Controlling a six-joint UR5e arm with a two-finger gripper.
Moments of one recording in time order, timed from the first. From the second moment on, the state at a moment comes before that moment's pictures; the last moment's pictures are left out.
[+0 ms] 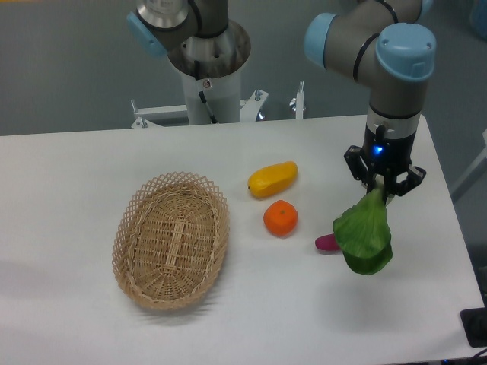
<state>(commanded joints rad) 2.73 -1.85 -1.60 -1.01 1.46 1.34</state>
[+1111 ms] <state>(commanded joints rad) 2.55 -2.04 -1.58 -0.75 1.51 0.93</state>
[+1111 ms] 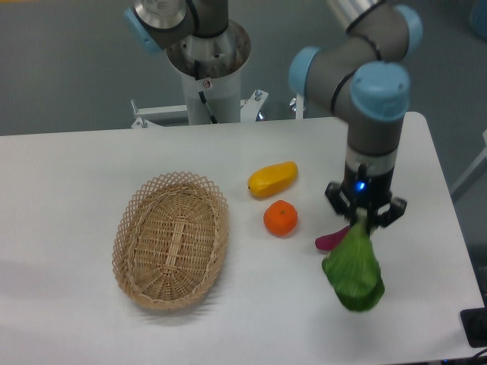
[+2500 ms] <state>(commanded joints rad) 2.47 -2.07 -1.50 -0.74 1.58 0.87</state>
